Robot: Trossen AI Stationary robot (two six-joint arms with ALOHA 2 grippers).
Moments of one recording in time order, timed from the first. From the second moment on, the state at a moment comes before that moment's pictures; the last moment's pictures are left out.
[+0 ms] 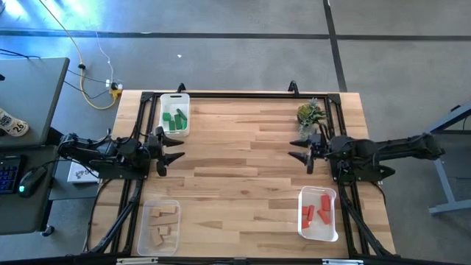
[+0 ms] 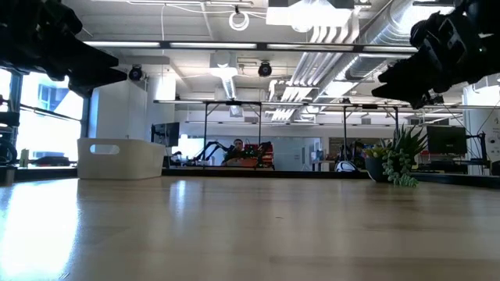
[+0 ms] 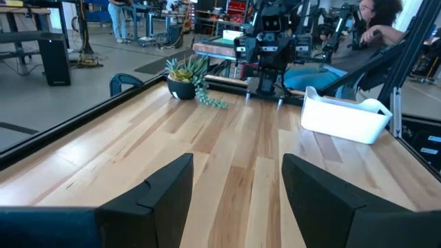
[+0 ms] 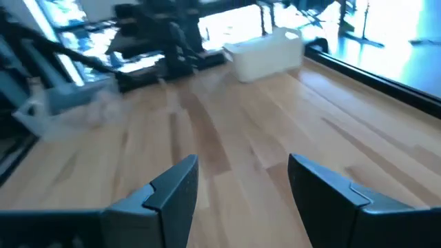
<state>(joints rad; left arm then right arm) -0.06 0.03 0.09 -0.17 -0.38 -0.15 0.05 0.41 0.14 0.06 0.22 0.24</state>
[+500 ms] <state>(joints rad) -0.06 0.03 0.08 -0.18 -0.38 -0.16 0.05 0.41 0.01 0.26 0.15 0.17</state>
